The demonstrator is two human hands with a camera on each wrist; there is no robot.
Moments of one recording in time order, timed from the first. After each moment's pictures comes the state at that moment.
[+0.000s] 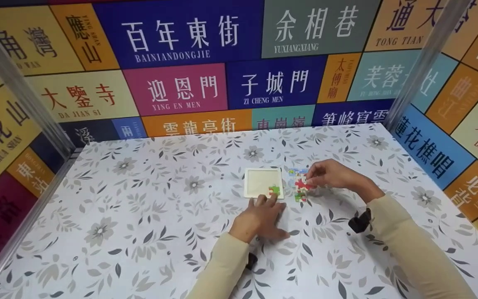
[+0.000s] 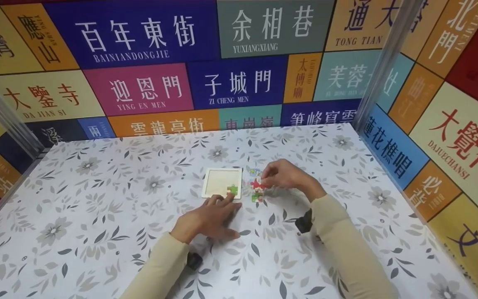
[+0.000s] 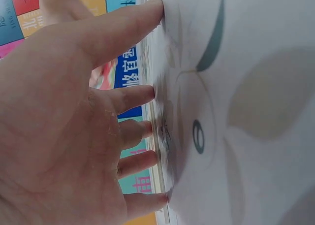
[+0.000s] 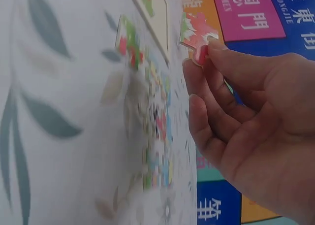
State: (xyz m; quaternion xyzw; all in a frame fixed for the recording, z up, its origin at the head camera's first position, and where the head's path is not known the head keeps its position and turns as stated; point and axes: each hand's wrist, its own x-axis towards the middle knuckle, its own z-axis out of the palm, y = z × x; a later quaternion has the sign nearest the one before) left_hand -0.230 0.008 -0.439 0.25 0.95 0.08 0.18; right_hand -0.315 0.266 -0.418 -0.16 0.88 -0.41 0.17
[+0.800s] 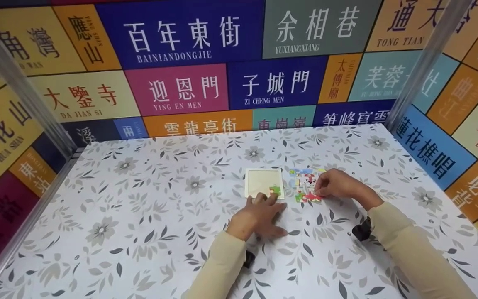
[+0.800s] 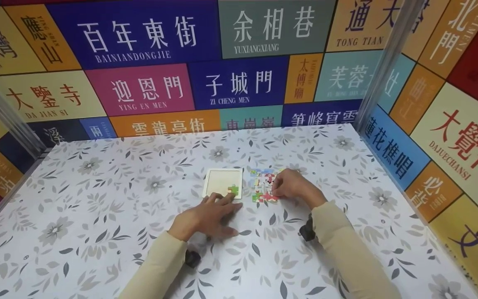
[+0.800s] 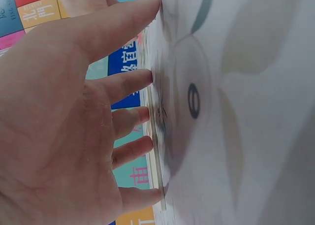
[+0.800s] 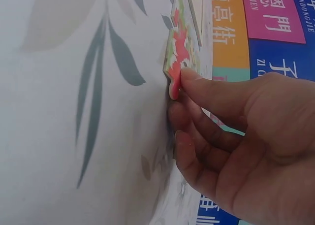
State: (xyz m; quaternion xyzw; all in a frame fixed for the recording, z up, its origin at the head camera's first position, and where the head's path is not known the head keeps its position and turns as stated) left_hand -0.236 0.002 -0.440 0.26 0.94 0.09 0.19; right_hand -0.305 0.273 -0.433 -0.15 0.93 -0.30 0.16
